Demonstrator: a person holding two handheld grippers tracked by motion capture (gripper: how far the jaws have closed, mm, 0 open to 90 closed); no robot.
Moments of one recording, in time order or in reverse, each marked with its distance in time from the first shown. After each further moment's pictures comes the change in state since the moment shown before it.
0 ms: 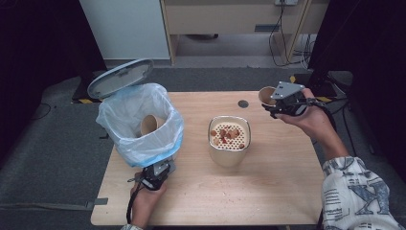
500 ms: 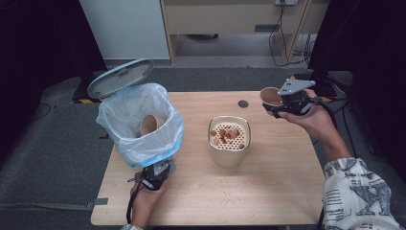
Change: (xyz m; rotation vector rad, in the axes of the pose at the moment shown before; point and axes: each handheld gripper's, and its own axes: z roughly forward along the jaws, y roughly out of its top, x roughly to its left) left arm 0.000 0.000 0.000 0.000 0.000 0.001; right arm -0.009 -0.008 -0.005 -0.067 0.100 0.164
